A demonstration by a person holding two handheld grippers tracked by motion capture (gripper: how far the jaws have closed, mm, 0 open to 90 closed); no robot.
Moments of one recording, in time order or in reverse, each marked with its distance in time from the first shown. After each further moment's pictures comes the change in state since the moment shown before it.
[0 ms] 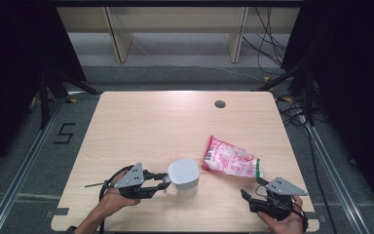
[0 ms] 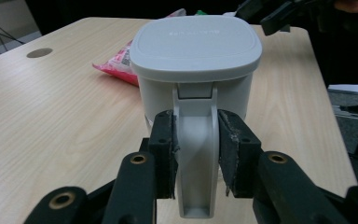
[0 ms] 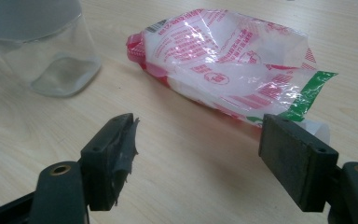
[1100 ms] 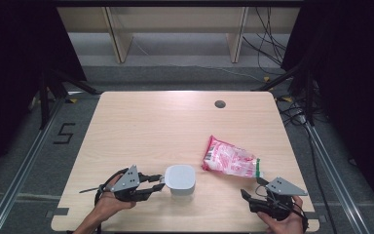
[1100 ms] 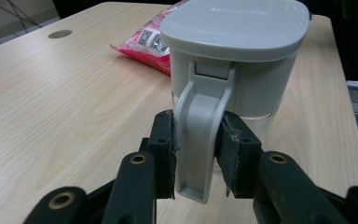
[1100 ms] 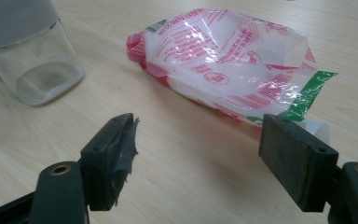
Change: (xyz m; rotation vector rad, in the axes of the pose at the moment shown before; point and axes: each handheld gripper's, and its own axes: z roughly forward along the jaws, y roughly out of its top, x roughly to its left) left arm -0.006 -0.008 -0.012 0.052 0.071 -0.025; right arm -0.001 0.000 0.000 -0.002 -0.002 -0.020
